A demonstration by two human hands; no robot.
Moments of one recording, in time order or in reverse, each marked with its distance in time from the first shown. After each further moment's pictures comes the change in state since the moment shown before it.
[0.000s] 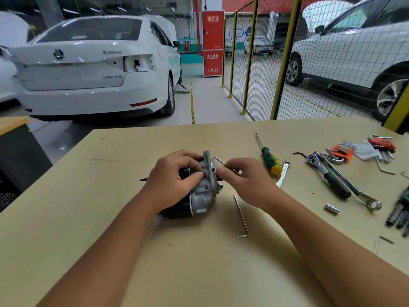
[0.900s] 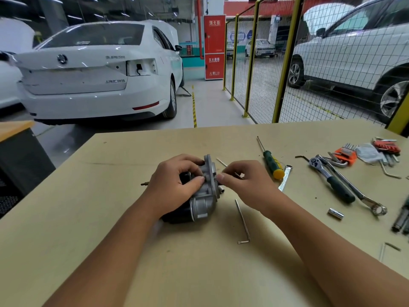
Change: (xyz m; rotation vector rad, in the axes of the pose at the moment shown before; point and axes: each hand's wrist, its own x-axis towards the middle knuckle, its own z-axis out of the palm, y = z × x) left_hand 0.000 0.002 0.000 0.000 -0.006 -0.018; right_hand 0.001 -0.001 0.000 0.084 0.022 0.100
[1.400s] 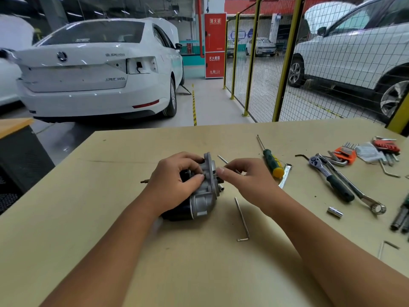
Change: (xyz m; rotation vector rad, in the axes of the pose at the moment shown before) left_hand 0.000 0.003 0.000 0.014 0.005 0.006; right_hand -0.003 -0.005 -0.001 0.117 0.009 0.036
